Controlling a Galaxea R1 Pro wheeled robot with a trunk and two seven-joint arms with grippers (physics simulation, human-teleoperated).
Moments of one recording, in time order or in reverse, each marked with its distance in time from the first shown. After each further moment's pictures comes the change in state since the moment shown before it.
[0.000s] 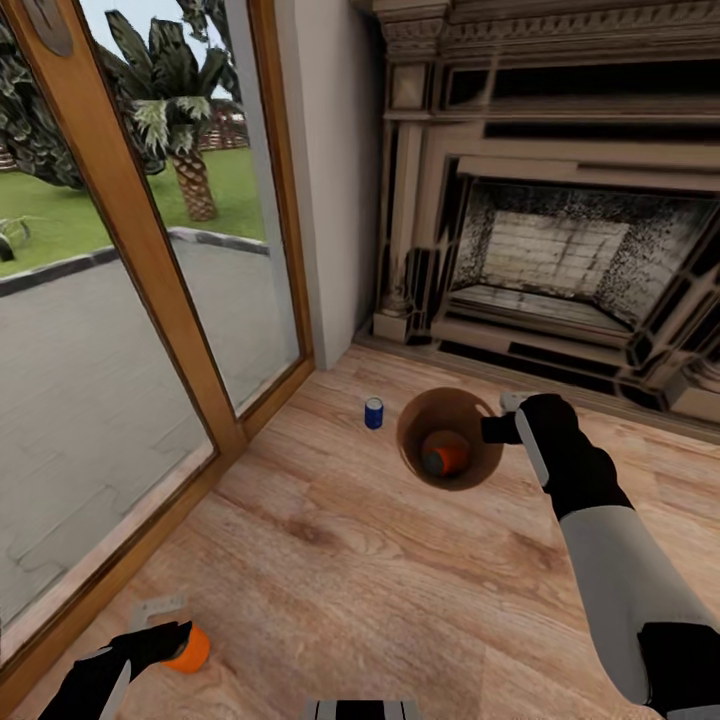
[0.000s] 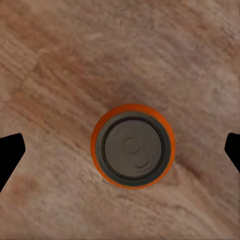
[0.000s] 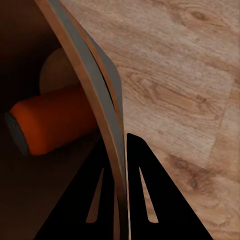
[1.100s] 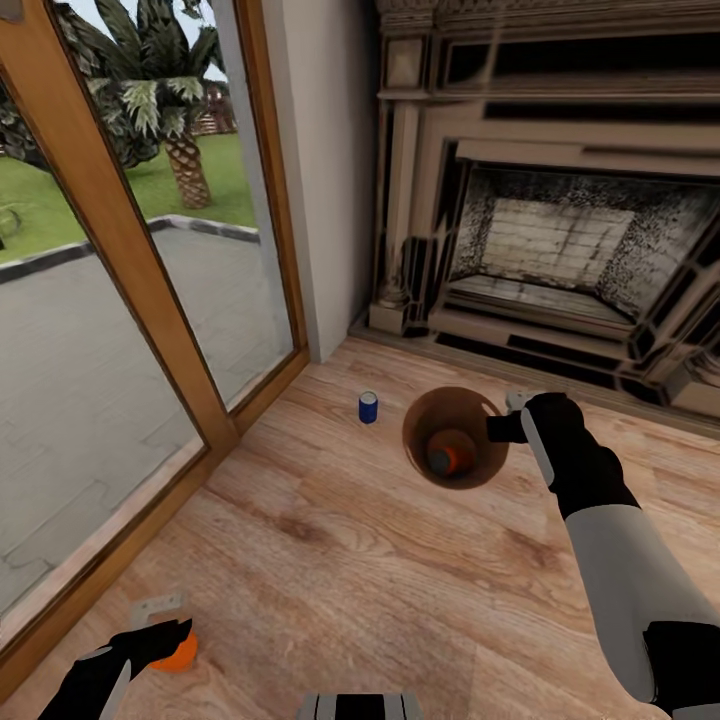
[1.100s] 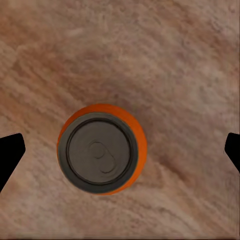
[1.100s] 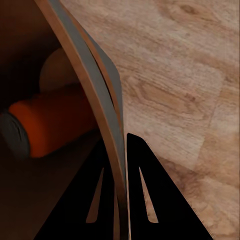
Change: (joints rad) left arm 0.000 0.000 0.000 -0.001 0.000 -0.015 0.000; right arm -0.004 -0.018 0.000 0.000 -0.001 0.000 0.000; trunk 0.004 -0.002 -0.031
